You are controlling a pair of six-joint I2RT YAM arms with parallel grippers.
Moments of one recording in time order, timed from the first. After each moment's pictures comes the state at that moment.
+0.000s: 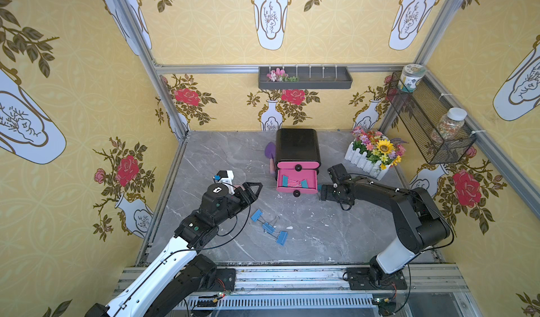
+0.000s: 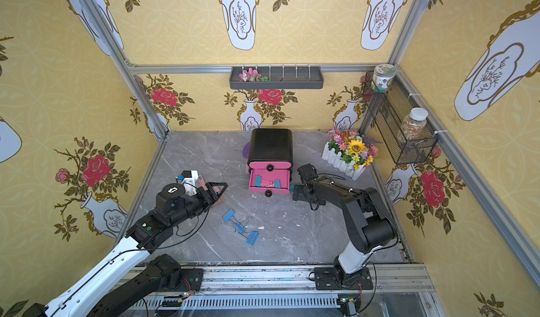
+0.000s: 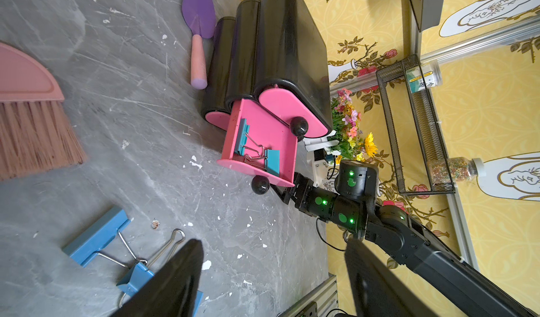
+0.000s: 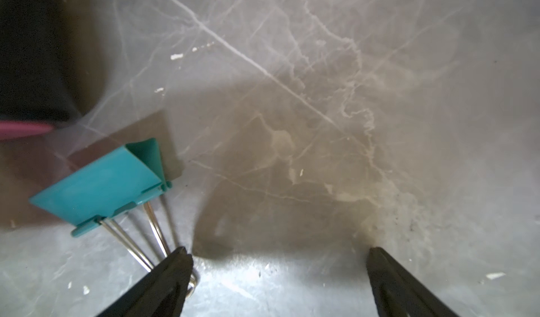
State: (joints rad) left arm -0.56 0.74 0.63 -0.31 0.13 -1.06; right arm 0.33 1.65 0.87 -0.45 0.11 0.49
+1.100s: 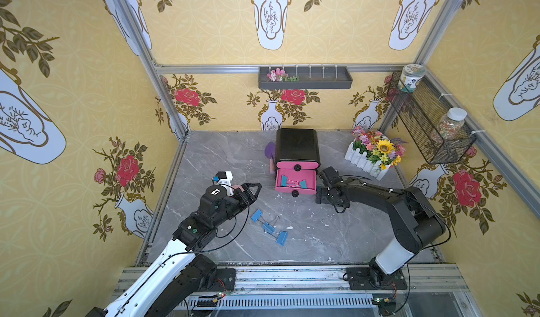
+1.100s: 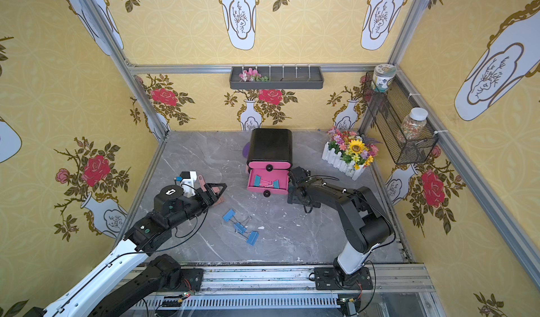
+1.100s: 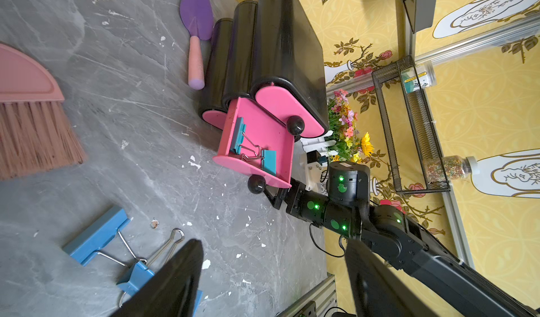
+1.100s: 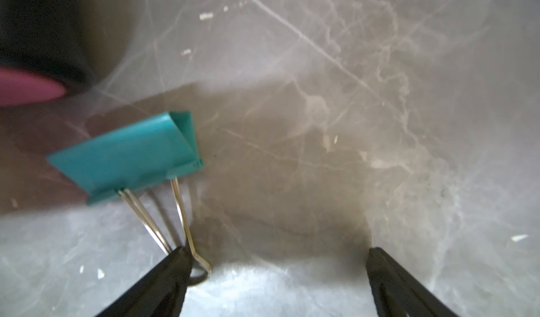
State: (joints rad) left arm -0.56 0.71 0.62 -0.31 0.13 -1.06; right arm 0.45 1.65 0.87 -0.51 0.19 0.59
